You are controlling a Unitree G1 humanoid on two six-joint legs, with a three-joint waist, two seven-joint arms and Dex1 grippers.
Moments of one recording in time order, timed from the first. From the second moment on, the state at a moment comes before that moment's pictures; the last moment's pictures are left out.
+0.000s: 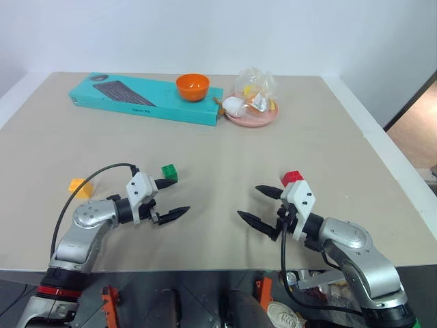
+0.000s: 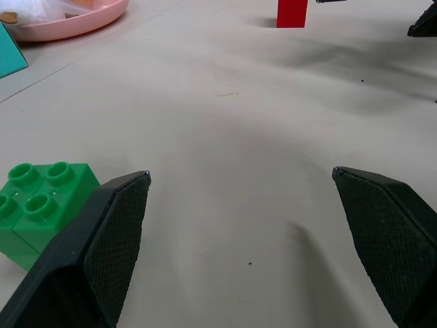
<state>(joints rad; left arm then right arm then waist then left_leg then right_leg) -0.26 0.54 -0.04 0.01 -0.31 0.08 -0.99 -0.07 -0.54 0.03 -0.43 0.35 0.41 0.72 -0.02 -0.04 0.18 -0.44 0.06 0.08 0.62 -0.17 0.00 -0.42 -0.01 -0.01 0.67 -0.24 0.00</state>
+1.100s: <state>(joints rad) -0.30 0.55 -0.09 -0.09 -0.40 0.14 -1.20 -0.24 -0.45 -0.19 -0.19 0.22 0.39 0.34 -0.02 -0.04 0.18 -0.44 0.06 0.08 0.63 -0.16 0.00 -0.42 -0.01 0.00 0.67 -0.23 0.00</state>
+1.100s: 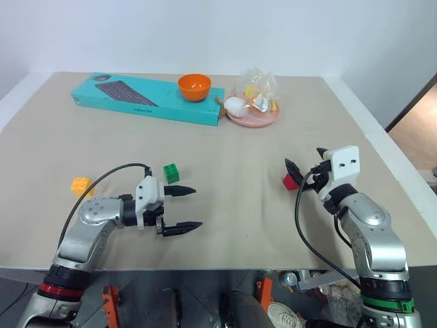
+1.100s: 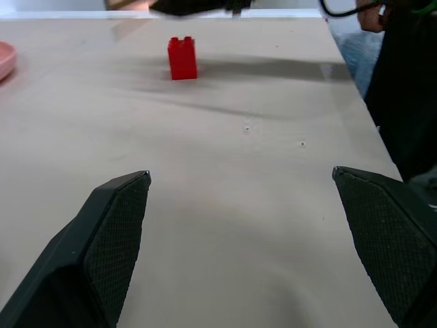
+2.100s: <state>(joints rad) -0.31 0.52 -0.09 -0.12 -0.41 0.16 -1.14 -0.21 -0.36 -0.20 -0.09 0.33 0.45 0.35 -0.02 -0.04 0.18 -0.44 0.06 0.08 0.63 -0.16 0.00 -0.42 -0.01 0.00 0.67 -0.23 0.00</state>
